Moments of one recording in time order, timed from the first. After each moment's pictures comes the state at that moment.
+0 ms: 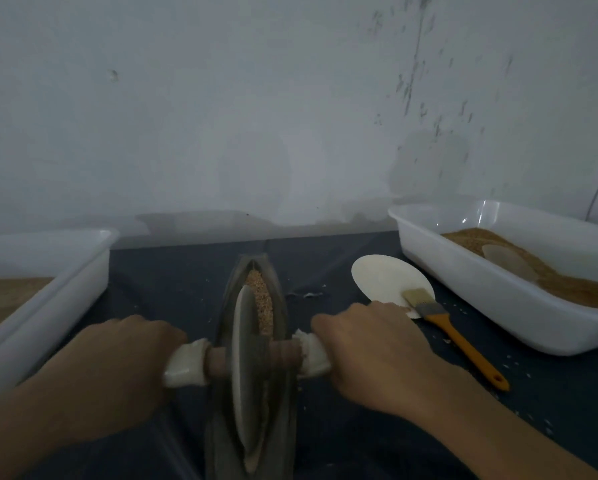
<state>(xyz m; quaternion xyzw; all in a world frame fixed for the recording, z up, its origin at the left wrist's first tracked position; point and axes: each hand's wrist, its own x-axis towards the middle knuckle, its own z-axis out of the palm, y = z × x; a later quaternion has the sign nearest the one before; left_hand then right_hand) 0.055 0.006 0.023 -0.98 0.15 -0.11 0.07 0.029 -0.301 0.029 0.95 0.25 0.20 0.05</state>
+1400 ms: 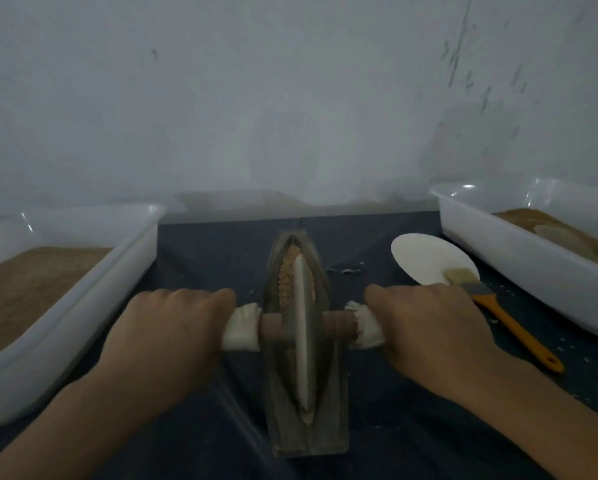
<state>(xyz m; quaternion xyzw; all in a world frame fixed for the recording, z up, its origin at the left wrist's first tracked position) 0.017 -0.006 0.031 -0.93 0.23 -0.28 0.11 0.022 -0.304 0.015 0.92 0.23 0.31 0.05</state>
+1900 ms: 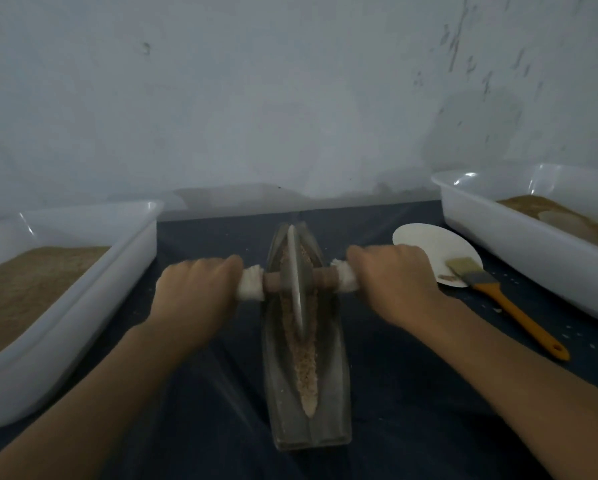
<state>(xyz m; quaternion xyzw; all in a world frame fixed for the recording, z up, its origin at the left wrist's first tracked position) 0.074 -0.019 0.019 -0.94 0.14 -0.28 0.10 0.082 -0.286 0.015 0.93 0.17 0.30 0.10</state>
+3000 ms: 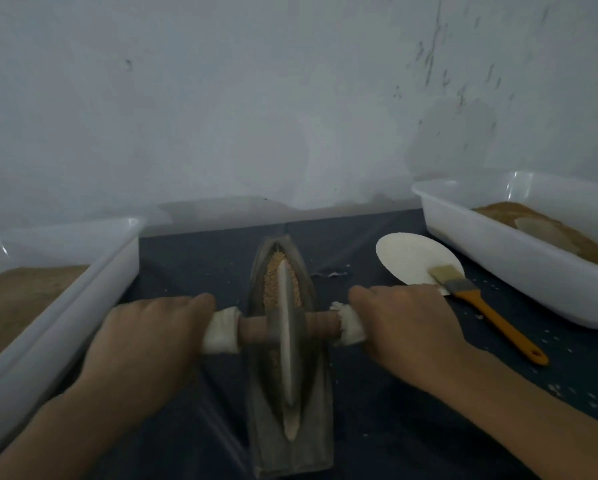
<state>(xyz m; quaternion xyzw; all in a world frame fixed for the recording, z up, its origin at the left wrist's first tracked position) 0.029 -0.006 0.029 -0.93 0.22 -0.27 0.10 0.030 -0.301 0.014 0.95 0.18 0.24 0.07</state>
